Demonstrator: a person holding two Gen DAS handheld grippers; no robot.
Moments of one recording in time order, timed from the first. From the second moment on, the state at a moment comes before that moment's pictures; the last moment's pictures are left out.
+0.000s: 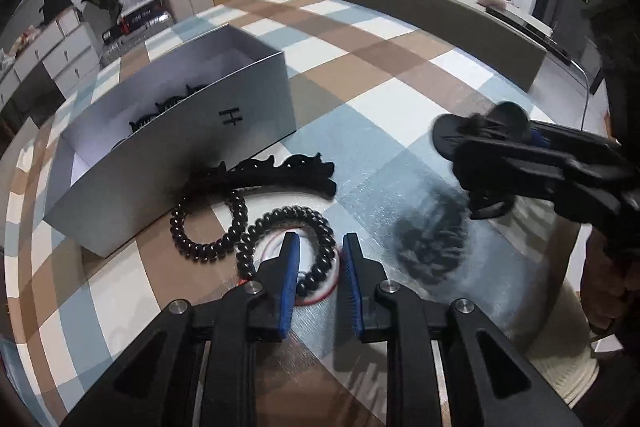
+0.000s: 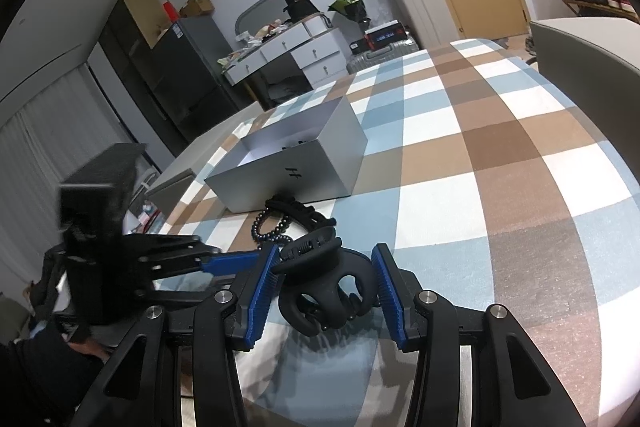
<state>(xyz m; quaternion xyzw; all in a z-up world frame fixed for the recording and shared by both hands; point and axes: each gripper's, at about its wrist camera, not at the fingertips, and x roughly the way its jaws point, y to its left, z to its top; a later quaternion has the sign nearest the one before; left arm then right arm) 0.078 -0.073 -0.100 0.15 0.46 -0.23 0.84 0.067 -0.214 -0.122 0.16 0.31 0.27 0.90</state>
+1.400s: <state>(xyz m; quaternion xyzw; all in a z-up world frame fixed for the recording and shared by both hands) 0.154 0.023 -0.034 -0.04 0.38 -0.21 0.90 0.188 -0.126 -0.046 0.08 0.30 0.34 0.89</state>
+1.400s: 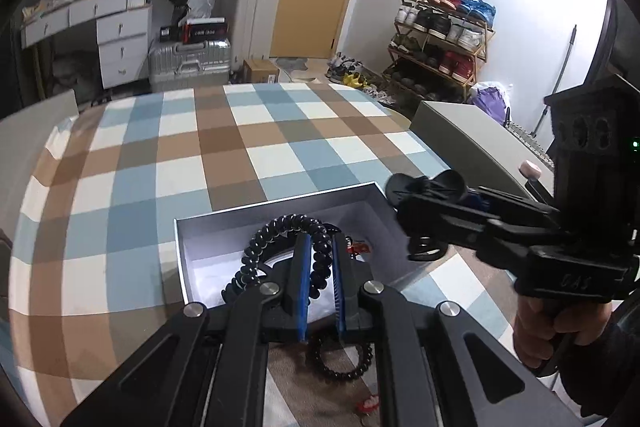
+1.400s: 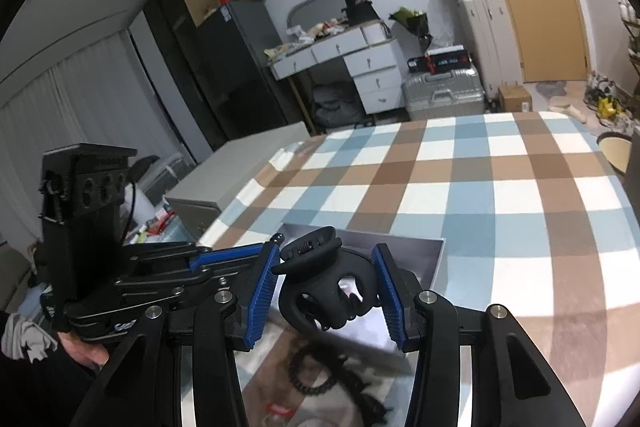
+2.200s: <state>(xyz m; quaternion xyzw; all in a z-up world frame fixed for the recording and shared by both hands) 0.164 0.045 -0.044 -0.07 0.37 -0.21 0.90 0.215 -0.121 -0.067 0.08 0.32 0.32 0.89</state>
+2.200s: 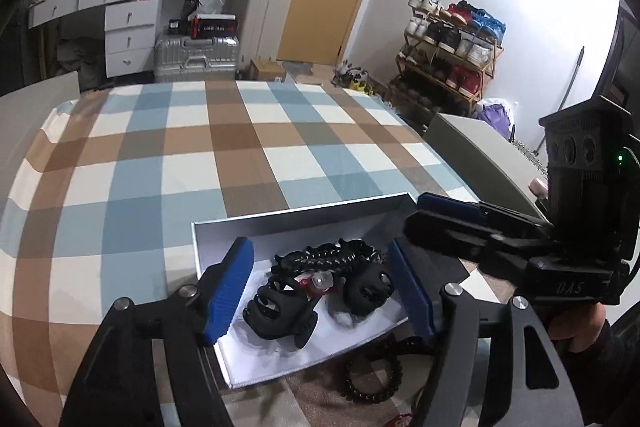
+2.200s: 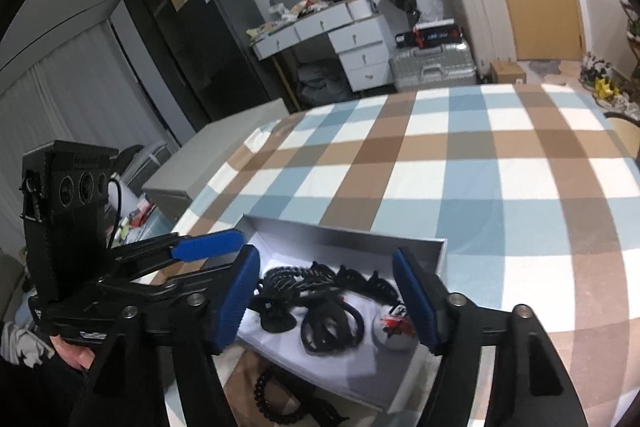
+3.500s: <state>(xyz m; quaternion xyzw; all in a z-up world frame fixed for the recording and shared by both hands) 0.064 0.014 -0.059 0.01 0.37 -0.17 0.91 0.081 -0.176 -0.063 0.09 0.26 0.26 0.93</state>
